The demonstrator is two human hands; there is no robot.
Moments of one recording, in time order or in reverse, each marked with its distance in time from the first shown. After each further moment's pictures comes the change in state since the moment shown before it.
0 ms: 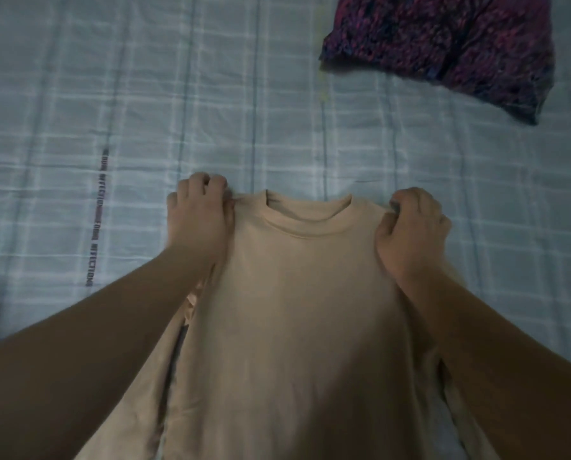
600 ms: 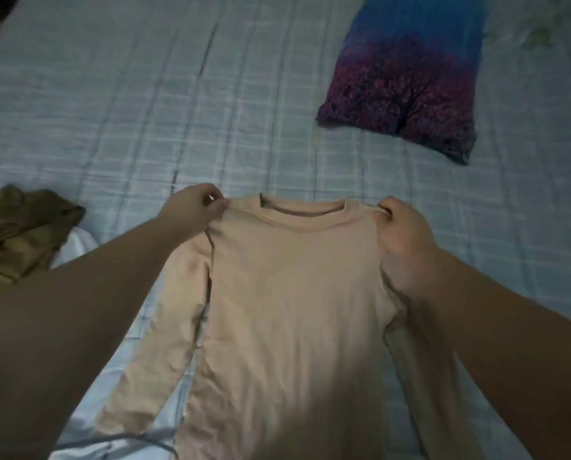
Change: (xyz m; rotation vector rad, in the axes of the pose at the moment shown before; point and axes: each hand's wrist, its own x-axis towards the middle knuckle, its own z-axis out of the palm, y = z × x) left_hand -0.051 0.013 -0.198 -0.301 -0.273 -0.157; right_hand -0.019 -0.001 -0.170 0.326 -0.302 0.028
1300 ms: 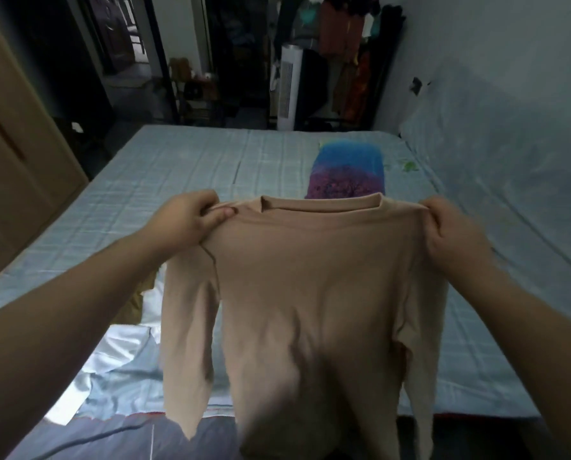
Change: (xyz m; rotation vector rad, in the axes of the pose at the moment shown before) left_hand -0.426 0.023 -0.267 -0.007 0.305 0.521; right_hand -0.464 -0.144 -0.233 -0.142 0.557 -0.377
